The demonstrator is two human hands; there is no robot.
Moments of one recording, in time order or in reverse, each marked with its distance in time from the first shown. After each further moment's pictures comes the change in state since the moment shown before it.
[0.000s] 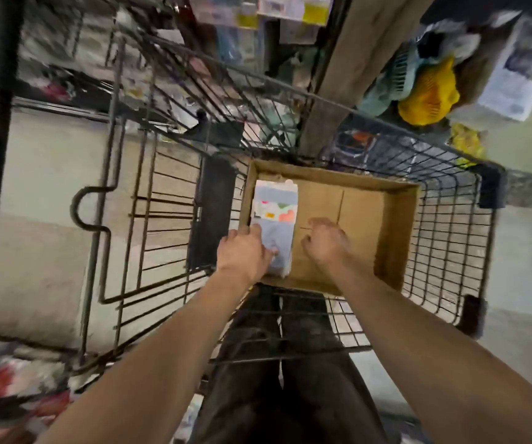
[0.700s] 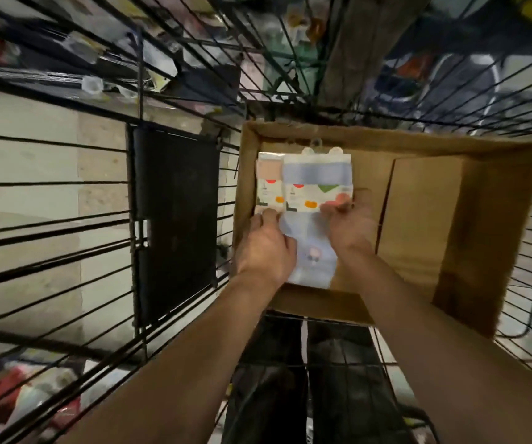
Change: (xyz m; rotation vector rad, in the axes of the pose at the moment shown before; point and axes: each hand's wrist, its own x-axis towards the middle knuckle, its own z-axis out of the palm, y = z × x) left_hand 0.128 0.008 0.096 -0.332 -0.032 -0.164; right_hand 0.137 0.030 0.129 0.683 0.214 0.305
